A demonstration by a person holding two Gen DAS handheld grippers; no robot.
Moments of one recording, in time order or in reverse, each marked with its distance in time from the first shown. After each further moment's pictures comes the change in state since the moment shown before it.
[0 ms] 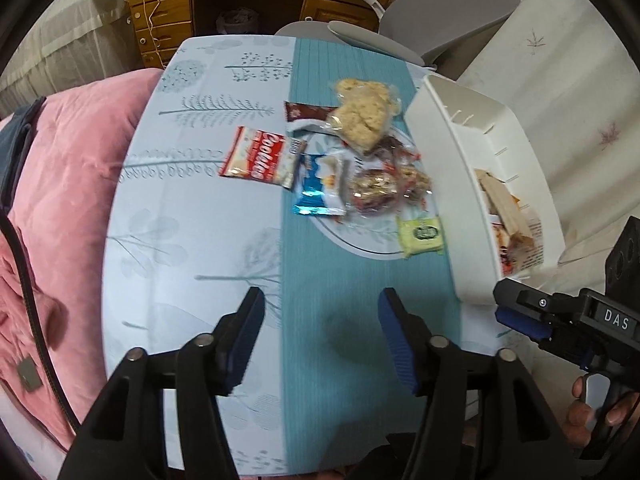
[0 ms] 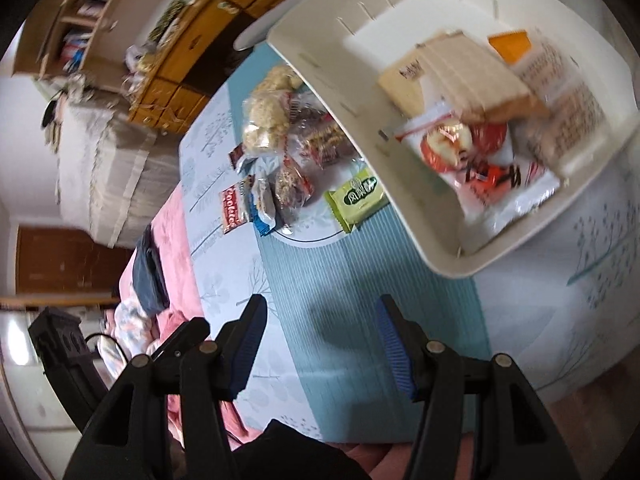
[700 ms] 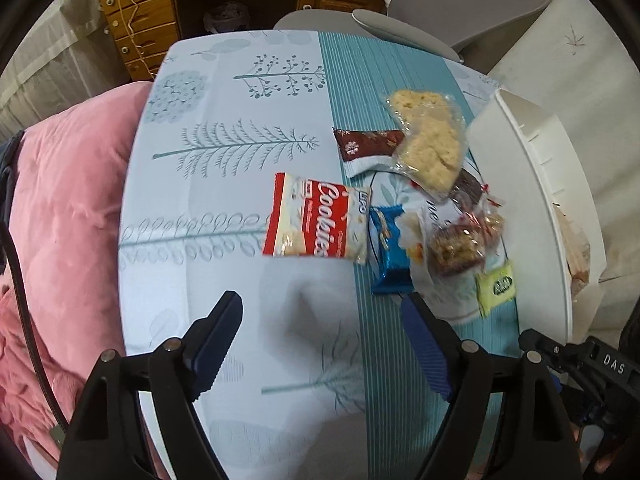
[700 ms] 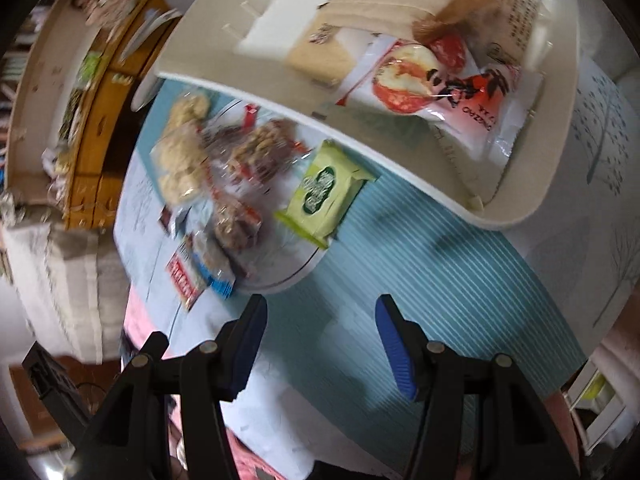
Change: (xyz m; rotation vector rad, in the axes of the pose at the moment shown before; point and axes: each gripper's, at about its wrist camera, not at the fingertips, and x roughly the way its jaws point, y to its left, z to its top) left arm 0.071 0.058 0.091 0.090 0.055 0.018; right arm 0.060 0.003 -0.001 0.398 -0.137 -0.149
